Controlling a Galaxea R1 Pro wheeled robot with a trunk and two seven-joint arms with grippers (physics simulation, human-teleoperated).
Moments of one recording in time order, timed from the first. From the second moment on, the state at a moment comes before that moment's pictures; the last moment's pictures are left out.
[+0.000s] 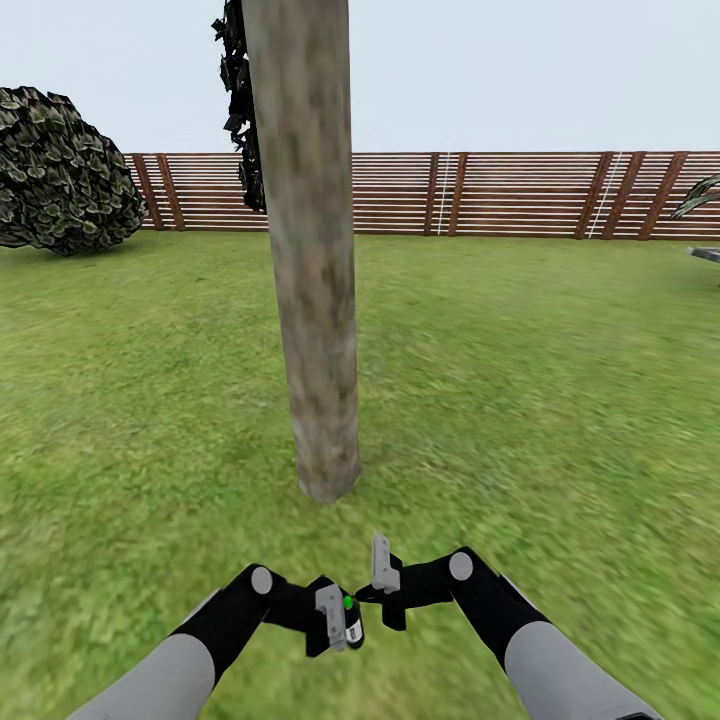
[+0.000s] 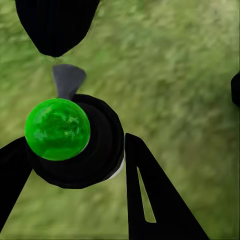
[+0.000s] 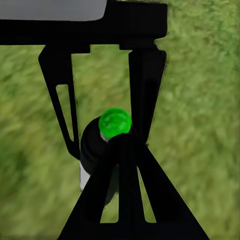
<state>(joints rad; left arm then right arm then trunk) -0.65 -0.09 -0.18 -0.48 -0.72 -0.19 -0.94 -0.66 0.08 0.20 -0.54 0.66 -0.37 0.97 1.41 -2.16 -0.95</state>
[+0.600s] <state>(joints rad) -0.62 0.23 -0.19 -0.46 -0.75 -0.20 -0.93 -0.66 0.07 0.20 -0.53 0.67 -0.37 0.97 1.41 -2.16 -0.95</state>
